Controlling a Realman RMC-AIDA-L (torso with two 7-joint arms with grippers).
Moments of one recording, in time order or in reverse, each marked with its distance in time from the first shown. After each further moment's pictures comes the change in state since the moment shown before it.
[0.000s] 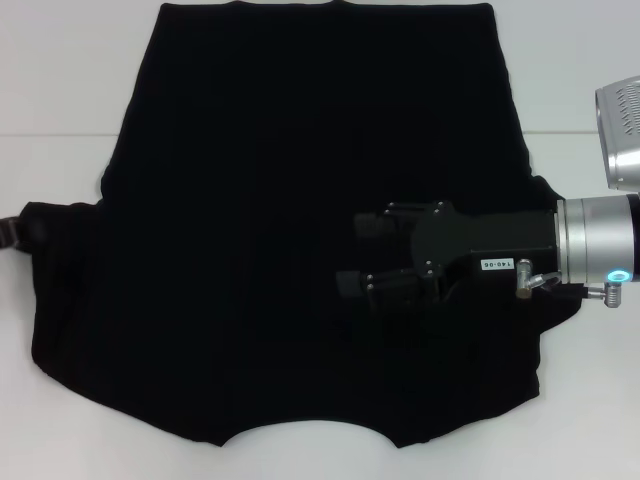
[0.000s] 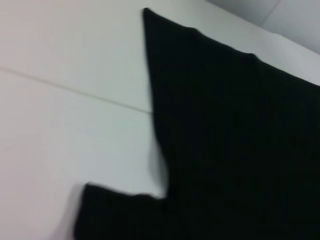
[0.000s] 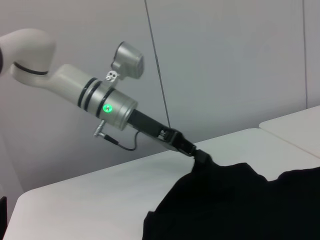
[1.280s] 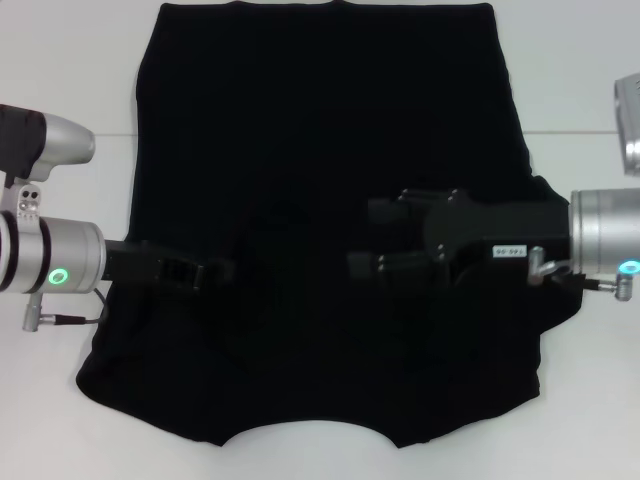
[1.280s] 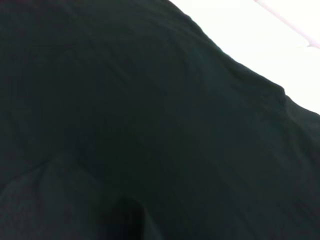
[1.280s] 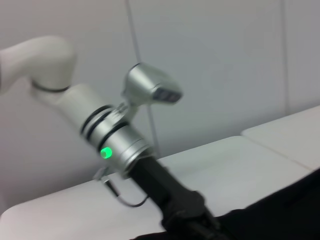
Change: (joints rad) left arm -0.085 -0.080 0.441 -0.068 -0.107 0.024 0.139; right arm -0.009 -0.008 0.031 -0.004 0.010 0.002 0.015
